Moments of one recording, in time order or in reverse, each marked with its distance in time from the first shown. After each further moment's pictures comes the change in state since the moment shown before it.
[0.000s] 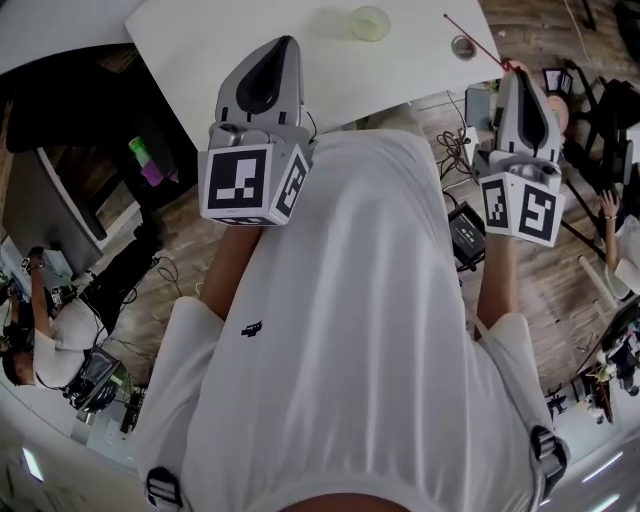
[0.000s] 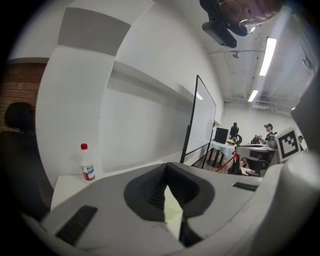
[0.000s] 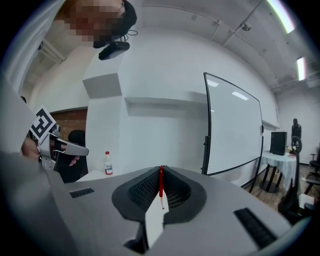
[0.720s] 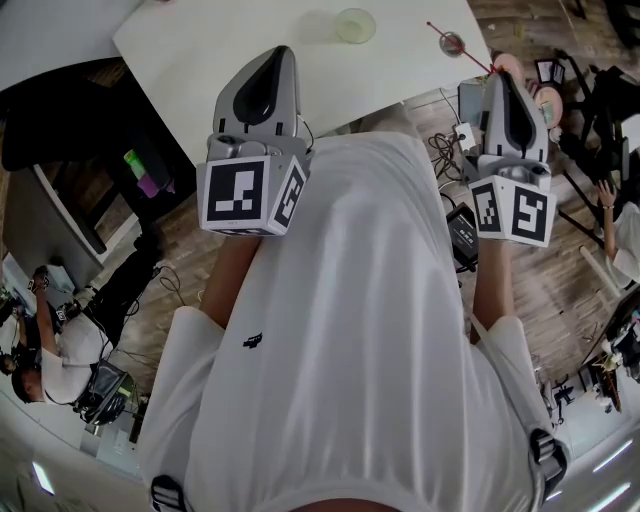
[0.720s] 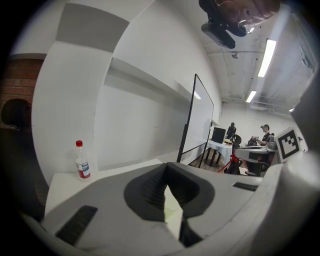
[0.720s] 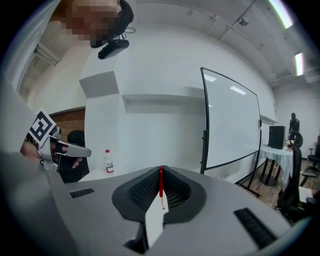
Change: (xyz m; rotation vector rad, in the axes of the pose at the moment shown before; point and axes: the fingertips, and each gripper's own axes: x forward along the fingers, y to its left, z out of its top) left arm 0.006 -0.010 -0.005 -0.010 0.011 -0.029; right arm -0.004 0.003 -0.011 0.038 0.047 -0.004
